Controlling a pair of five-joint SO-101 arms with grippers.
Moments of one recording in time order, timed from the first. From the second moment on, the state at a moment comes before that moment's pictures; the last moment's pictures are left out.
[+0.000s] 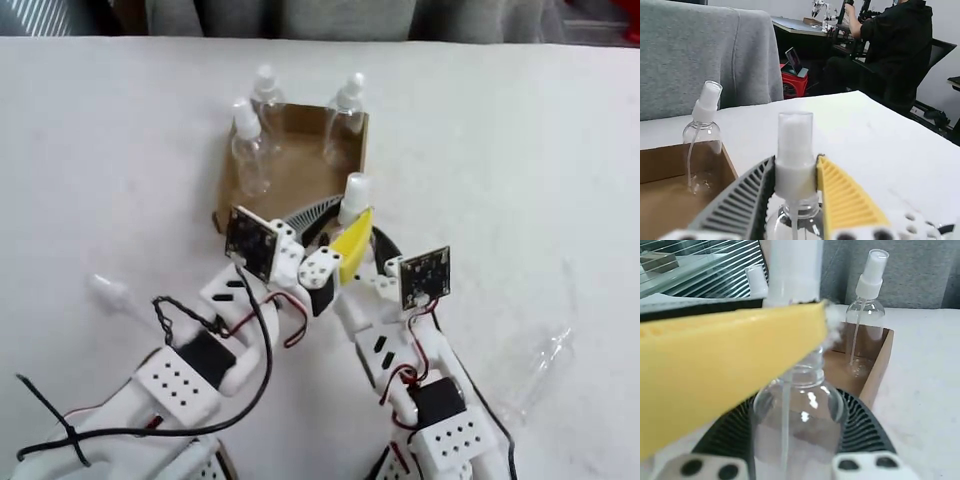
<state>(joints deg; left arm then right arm) 34.1 -51.5 75.0 -6.2 13.7 -23.9 -87.7 96.8 10.5 -6.6</state>
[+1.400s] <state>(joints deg) 33.8 -87.0 81.3 18.3 13.4 -21.8 -87.8 96.8 10.4 -6.7</state>
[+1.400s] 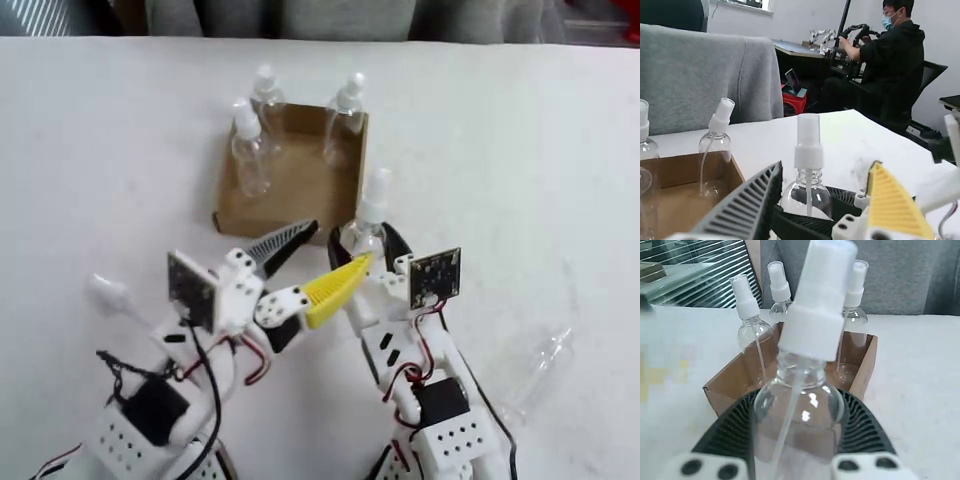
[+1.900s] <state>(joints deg) 13.7 -100.6 81.3 27.4 13.4 -21.6 -87.8 96.8 8.9 -6.7</state>
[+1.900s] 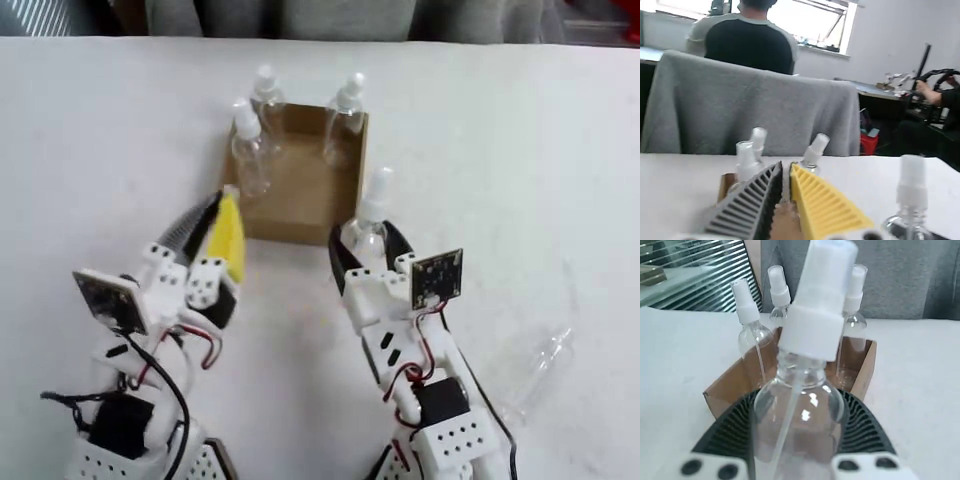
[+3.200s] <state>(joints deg) 2.0 -103.9 97.1 47.7 3.3 -18.4 -23.0 66.4 -40.8 -6.8</state>
